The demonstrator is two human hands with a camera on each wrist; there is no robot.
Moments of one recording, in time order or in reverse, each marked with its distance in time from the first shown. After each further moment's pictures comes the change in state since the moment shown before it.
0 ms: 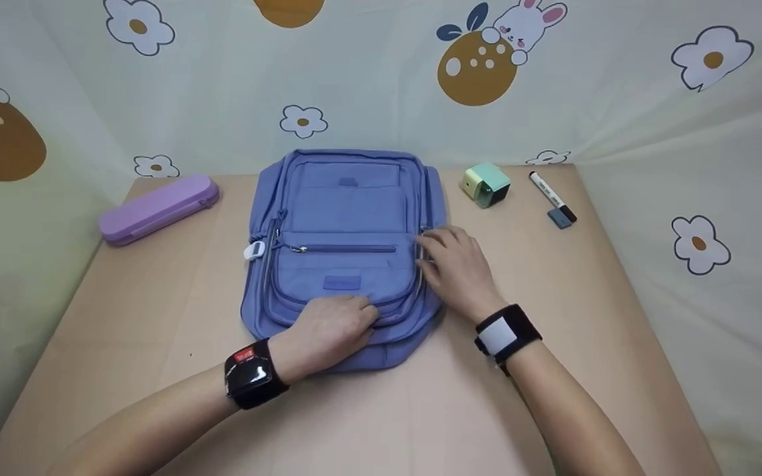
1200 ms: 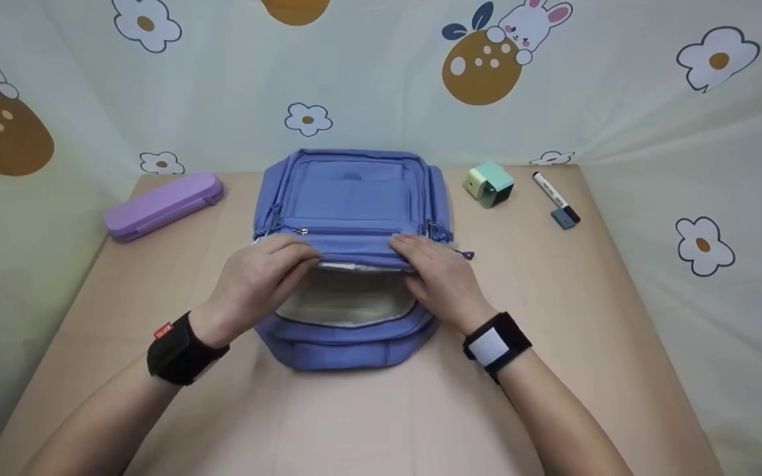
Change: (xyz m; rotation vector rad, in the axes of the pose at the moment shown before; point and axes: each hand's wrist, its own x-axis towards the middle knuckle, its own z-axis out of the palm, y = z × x) left_hand -0.027 -0.080 -0.053 -0.296 0.480 -0.028; right_hand -0.004 -0.037 -0.006 0.100 0.069 -0.223
